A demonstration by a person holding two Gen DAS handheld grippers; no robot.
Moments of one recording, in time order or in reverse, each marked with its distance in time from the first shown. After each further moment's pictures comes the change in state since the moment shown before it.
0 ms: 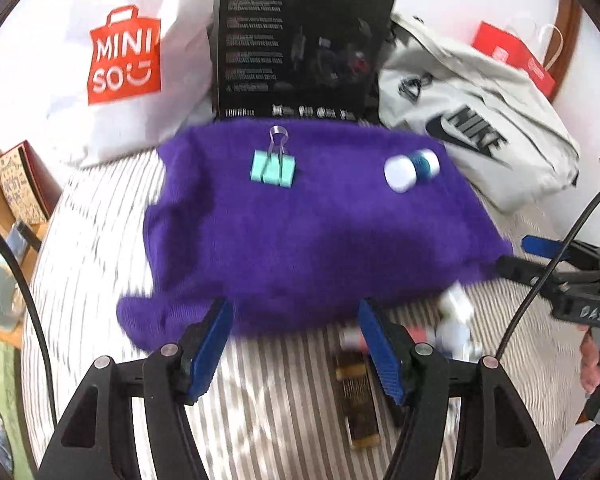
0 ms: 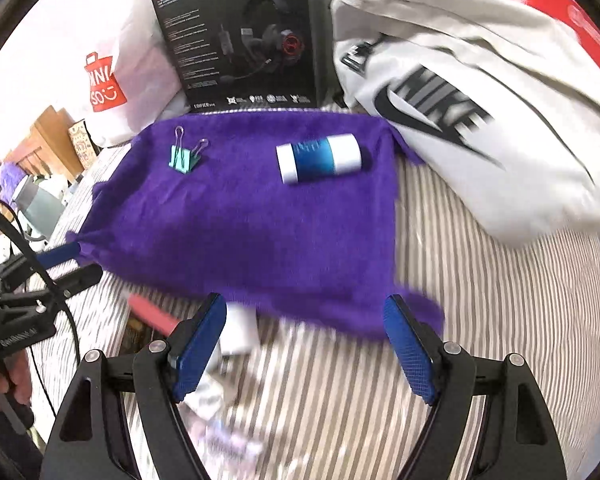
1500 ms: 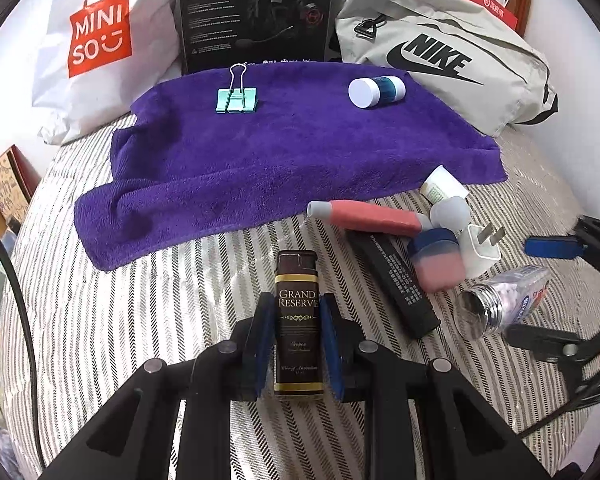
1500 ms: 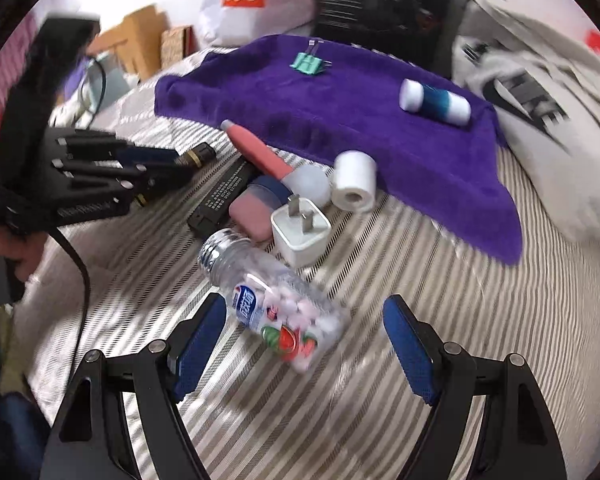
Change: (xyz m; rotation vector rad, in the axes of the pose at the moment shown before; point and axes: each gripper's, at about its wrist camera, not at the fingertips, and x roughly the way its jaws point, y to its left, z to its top) left arm 0.013 -0.016 -0.070 0.121 0.013 -0.009; right arm 0.004 0.054 -0.107 -0.411 0.011 0.073
